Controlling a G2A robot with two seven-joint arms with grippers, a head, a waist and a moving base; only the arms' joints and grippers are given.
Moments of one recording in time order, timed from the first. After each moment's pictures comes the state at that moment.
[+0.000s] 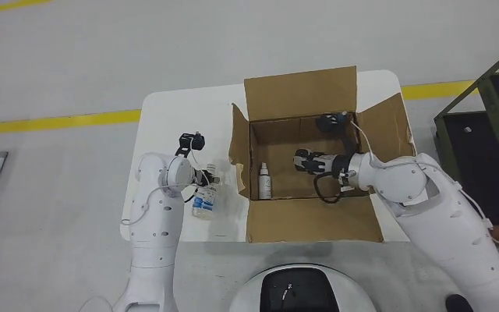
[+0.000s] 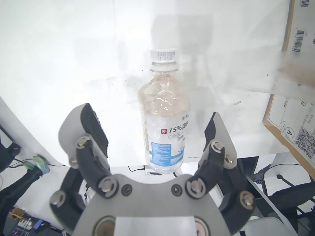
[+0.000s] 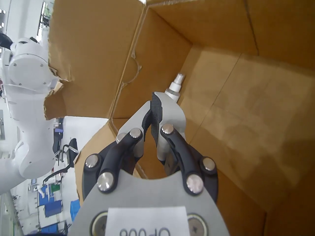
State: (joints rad) left arm 0.73 -1.39 -1.40 -1.35 1.35 -0.18 -1.47; right arm -0.90 -1.14 1.13 -1.69 -0.32 0.08 0.95
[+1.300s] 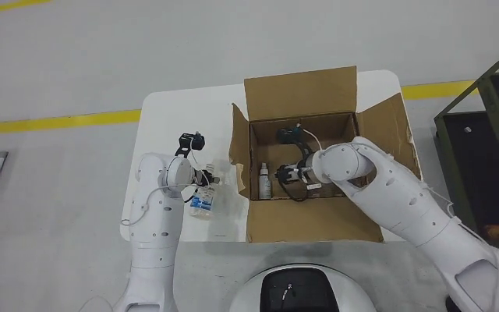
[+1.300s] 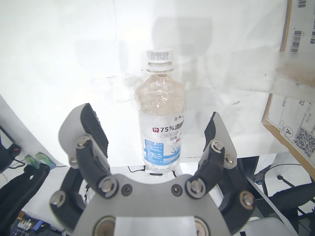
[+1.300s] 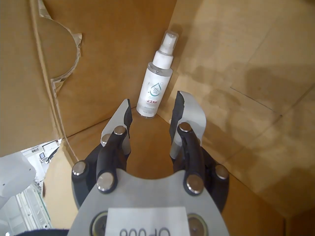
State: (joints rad) left arm 0.73 -1.39 -1.40 -1.35 1.35 -0.18 -1.47; right arm -0.58 -1.26 0.78 -1.29 -0.29 0.22 0.99
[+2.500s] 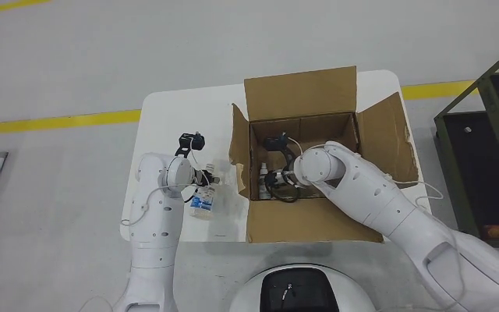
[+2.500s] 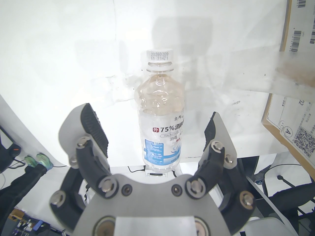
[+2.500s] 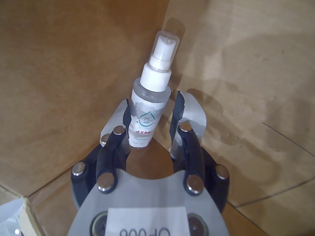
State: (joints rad) left arm 0.73 -1.39 -1.40 -1.35 1.35 -0.18 -1.47; right arm -0.49 -1.39 0.65 -1.00 -0.24 0.17 0.90
